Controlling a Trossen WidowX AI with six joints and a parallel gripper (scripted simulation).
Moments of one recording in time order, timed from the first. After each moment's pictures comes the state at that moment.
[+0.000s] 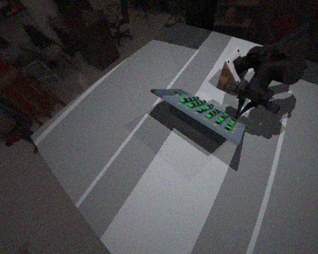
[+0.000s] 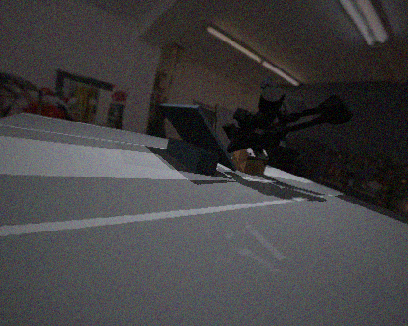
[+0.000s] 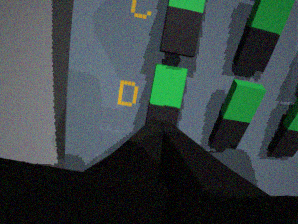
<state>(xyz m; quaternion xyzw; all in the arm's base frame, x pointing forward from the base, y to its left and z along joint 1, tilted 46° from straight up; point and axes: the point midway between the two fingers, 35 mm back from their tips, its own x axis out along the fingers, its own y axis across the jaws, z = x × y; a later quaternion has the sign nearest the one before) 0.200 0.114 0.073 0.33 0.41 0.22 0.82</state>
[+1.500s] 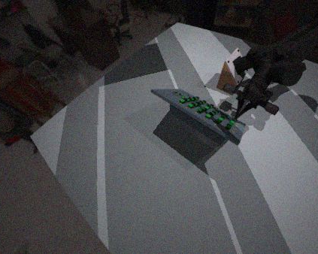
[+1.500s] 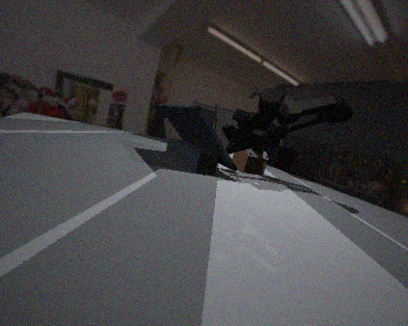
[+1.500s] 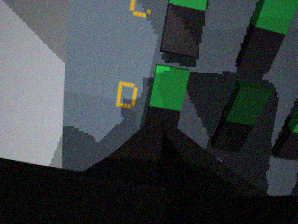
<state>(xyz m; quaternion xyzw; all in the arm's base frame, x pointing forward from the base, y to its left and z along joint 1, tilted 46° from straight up) 0.202 0.117 0.071 0.33 0.41 0.22 0.82</state>
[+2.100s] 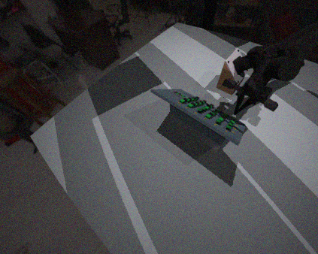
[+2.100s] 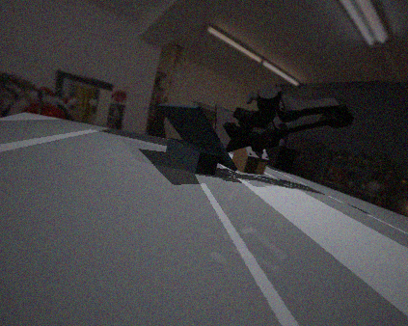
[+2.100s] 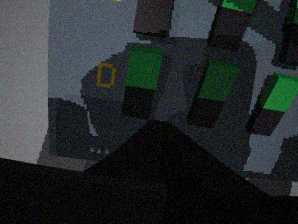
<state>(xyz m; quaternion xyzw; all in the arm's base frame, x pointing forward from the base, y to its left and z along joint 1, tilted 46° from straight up) 0.194 0.104 0.069 0.32 0.43 0.21 0.82</state>
